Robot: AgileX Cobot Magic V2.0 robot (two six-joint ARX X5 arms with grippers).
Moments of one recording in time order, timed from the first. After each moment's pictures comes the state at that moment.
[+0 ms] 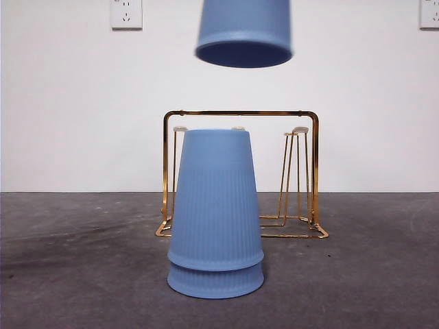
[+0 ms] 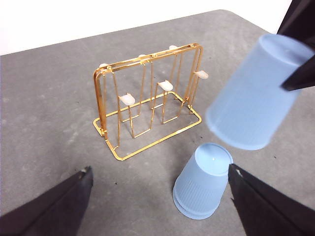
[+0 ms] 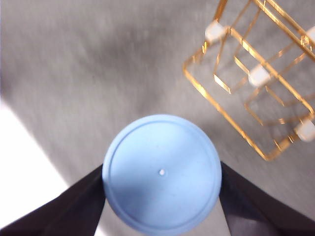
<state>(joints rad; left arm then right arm) -0.79 0.63 0.98 -0.75 -0.14 -0.15 0.89 1.44 1.73 -1.21 0.00 0.10</state>
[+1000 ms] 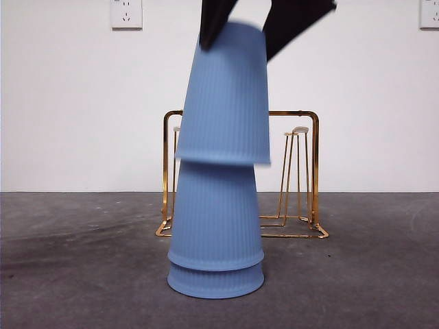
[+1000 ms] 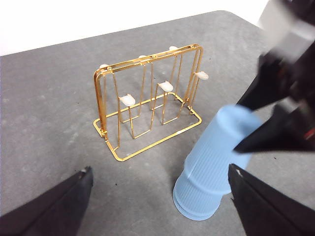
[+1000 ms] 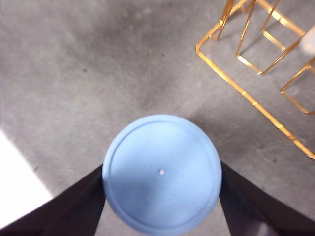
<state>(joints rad) -0.79 0.63 0.98 -0.75 -0.14 -0.15 0.89 1.41 1.34 -0.88 -0.03 0.16</state>
